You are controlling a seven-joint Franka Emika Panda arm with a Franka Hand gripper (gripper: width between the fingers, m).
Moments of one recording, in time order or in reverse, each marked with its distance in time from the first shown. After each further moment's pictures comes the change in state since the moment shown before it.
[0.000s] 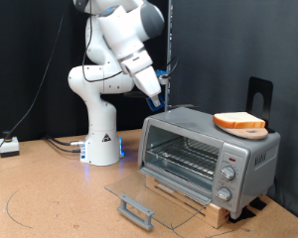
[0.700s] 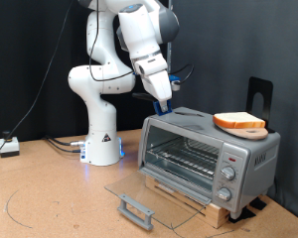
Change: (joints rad) arm -0.022 0.102 0.092 0.043 -0.014 0.054 0.087
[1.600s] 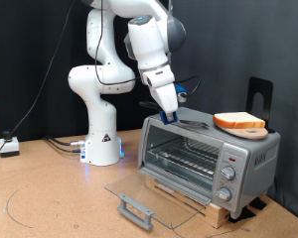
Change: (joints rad) arm 0.000 0.062 0.067 -0.007 0.034 0.028 0.045
